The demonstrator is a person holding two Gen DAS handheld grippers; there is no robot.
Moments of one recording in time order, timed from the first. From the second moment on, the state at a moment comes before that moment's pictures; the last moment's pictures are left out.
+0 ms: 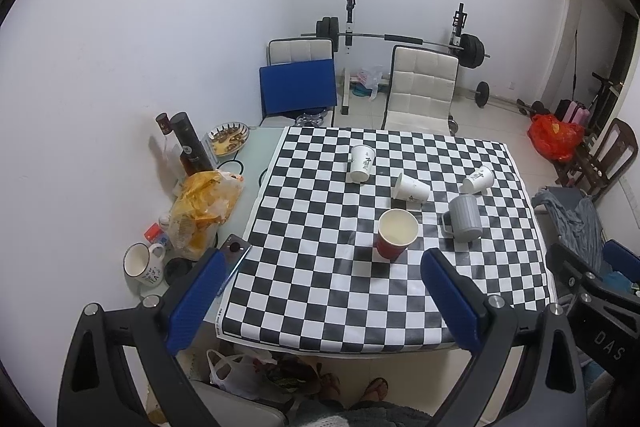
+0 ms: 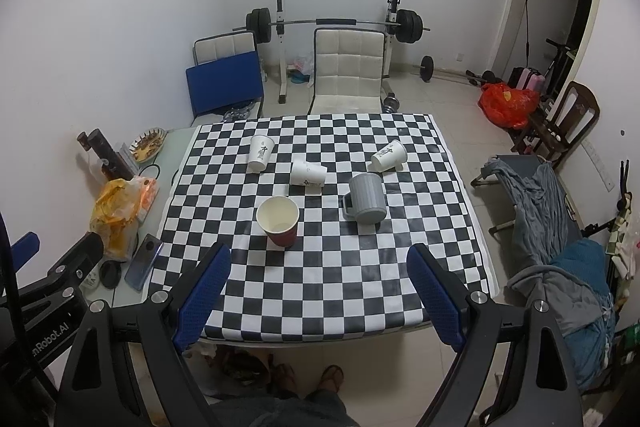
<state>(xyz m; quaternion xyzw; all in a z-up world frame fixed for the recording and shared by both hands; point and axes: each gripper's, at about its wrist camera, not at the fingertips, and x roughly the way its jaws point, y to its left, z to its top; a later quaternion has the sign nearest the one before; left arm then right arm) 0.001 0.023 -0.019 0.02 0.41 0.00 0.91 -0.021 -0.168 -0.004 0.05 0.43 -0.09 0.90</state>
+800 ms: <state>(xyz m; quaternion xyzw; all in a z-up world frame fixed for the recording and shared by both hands) 0.008 0.024 -0.013 0.01 0.42 0.00 0.91 -0.021 -0.165 -0.003 0.05 0.43 -0.09 0.90</state>
